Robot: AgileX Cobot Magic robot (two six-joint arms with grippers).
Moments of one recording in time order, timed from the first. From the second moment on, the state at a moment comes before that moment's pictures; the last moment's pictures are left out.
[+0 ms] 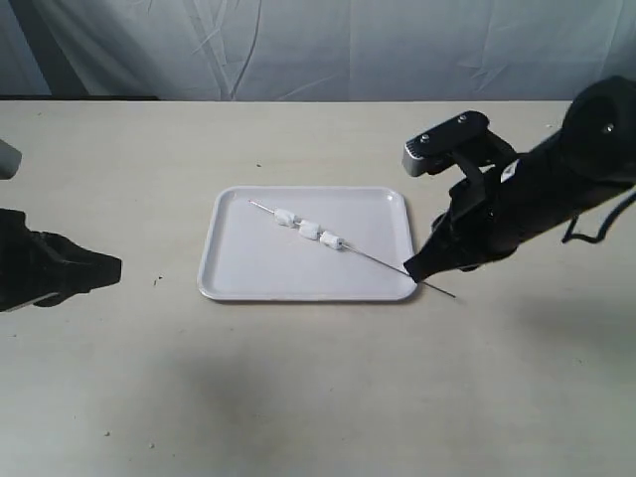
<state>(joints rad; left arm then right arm) 0.04 1.21 -0.48 -1.17 0.67 1.20 0.42 1.59 -0.86 0.38 0.51 -0.56</state>
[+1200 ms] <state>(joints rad) 0.04 1.54 -0.62 -1.35 0.80 1.45 0.42 1.98 -1.08 0.71 0.45 -1.24</state>
